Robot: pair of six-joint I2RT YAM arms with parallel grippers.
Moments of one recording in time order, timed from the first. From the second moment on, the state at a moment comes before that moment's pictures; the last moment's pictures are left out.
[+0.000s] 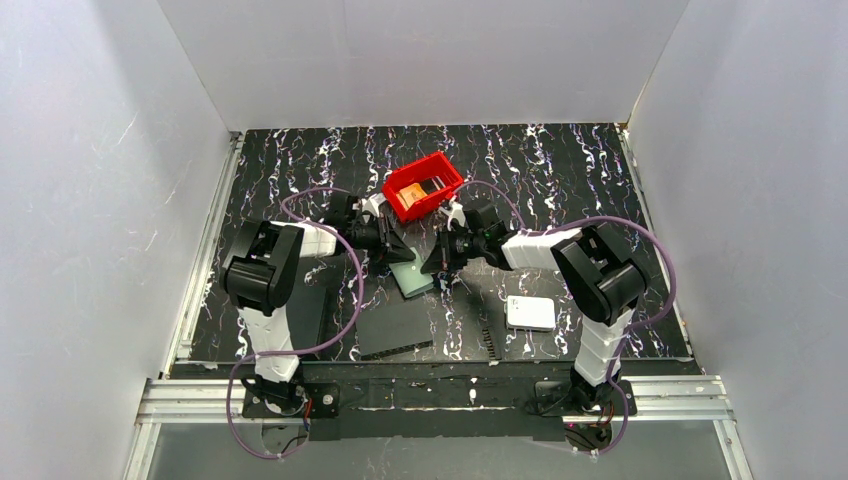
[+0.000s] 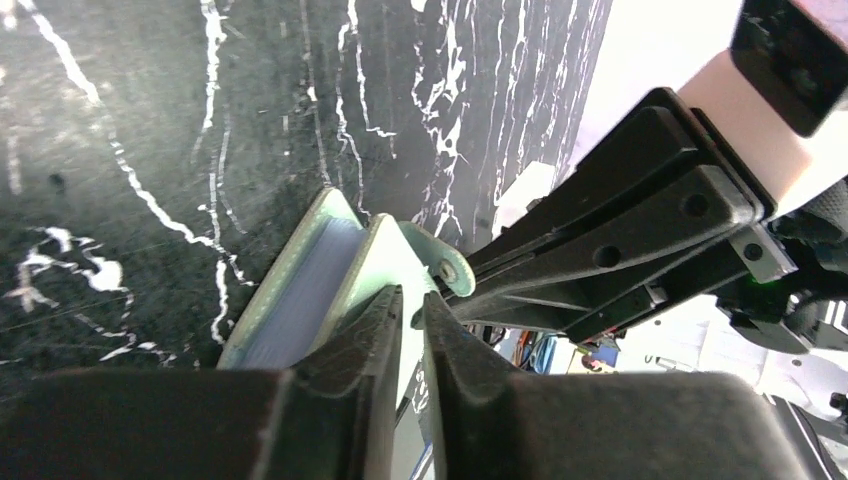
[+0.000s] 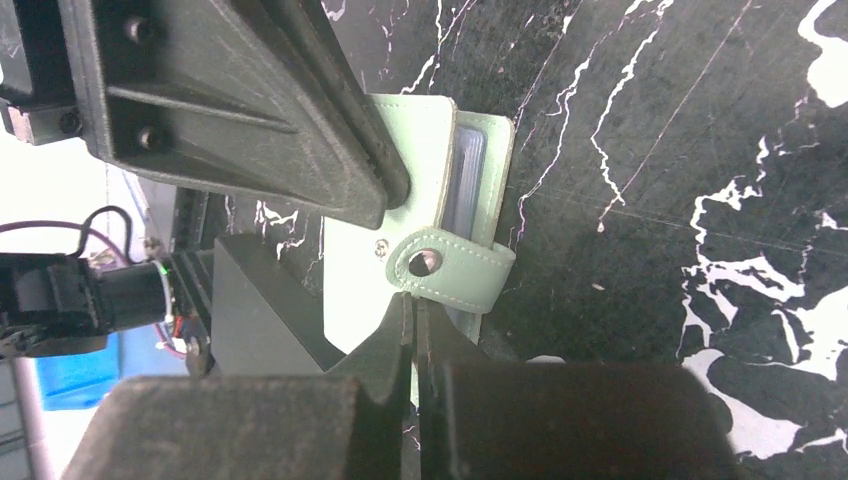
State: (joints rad) left arm -0.29 1.92 0.92 0.12 0.87 -0.73; right arm 0.63 1.87 0.95 0.18 -0.56 0.53
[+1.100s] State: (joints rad) left arm -0.28 2.00 0.96 0.06 0.98 -0.83; right arm 0.63 1.87 0.96 0.18 -0.59 0.50
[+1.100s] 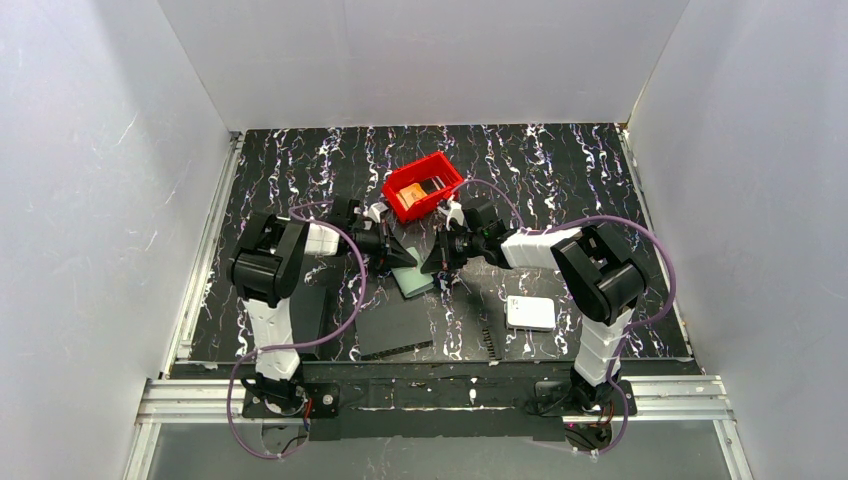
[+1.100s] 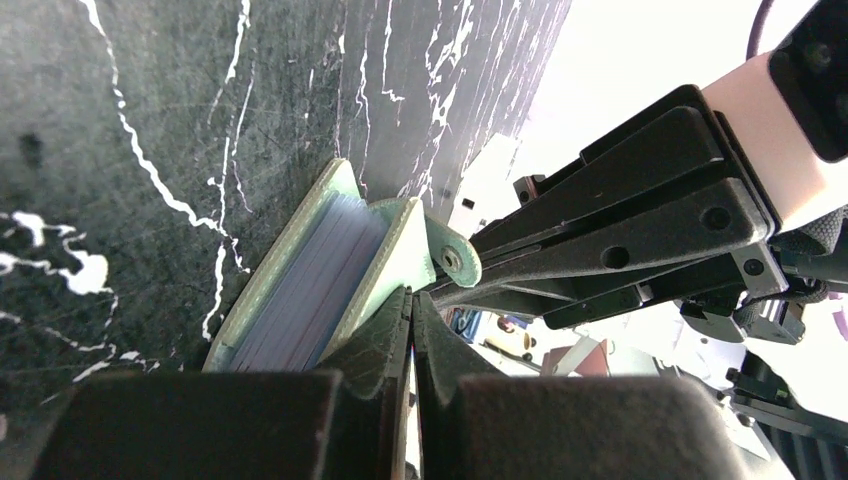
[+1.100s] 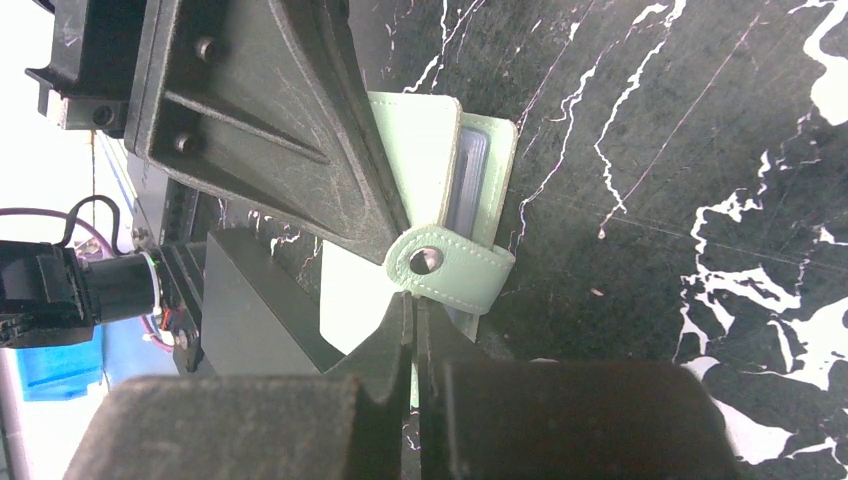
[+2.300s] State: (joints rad) left arm -0.32 1.95 0.71 0.68 0.76 -1.05; right arm 0.62 1.87 0.94 0.21 -0.60 0.50
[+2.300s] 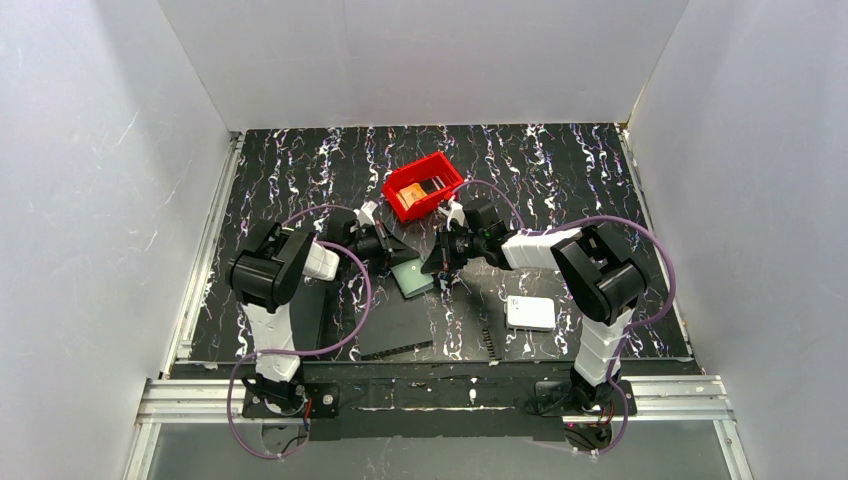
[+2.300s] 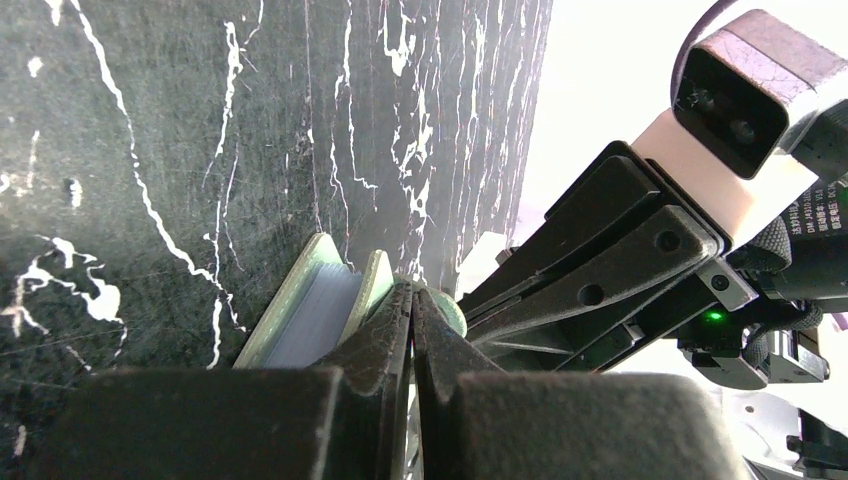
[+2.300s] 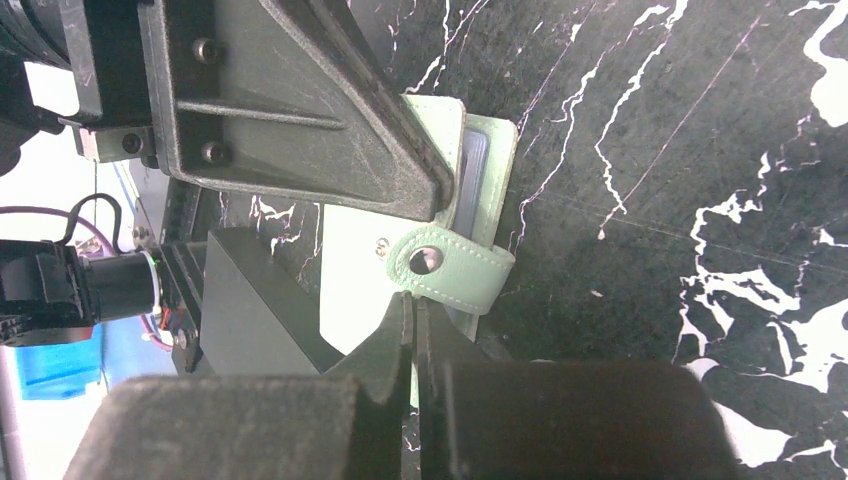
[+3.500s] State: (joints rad) left arm -0.31 1.96 0.66 0.79 0.74 -1.05; right arm 0.71 1.87 1.39 -0.43 -0.26 0.25
